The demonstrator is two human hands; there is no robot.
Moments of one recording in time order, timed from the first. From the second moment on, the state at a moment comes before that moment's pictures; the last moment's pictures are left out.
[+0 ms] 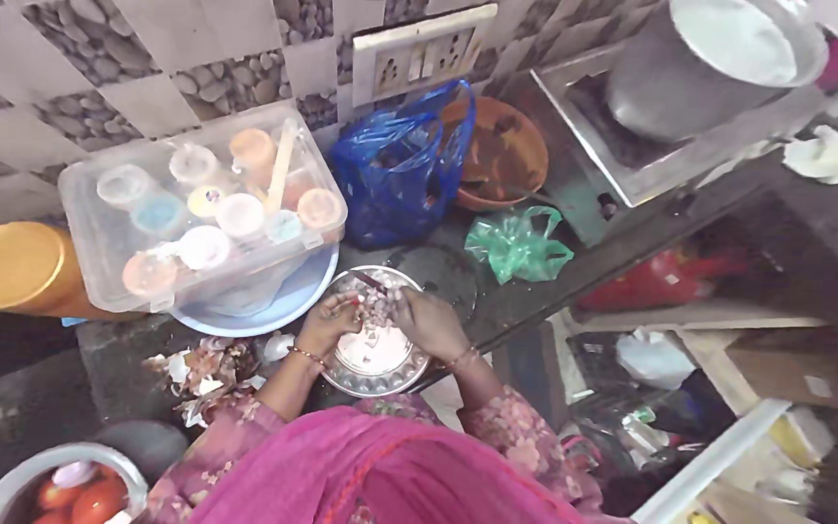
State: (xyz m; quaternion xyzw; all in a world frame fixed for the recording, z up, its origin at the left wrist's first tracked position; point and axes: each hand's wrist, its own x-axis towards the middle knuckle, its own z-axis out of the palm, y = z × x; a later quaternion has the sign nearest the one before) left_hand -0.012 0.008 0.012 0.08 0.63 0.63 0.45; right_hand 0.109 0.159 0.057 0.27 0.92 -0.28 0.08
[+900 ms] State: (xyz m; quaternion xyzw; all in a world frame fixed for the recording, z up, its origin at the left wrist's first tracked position) left_hand 0.020 0.015 0.023 0.47 0.81 0.03 0.35; right_hand 0.191 0.127 0.043 0.35 0.80 -0.47 -0.13
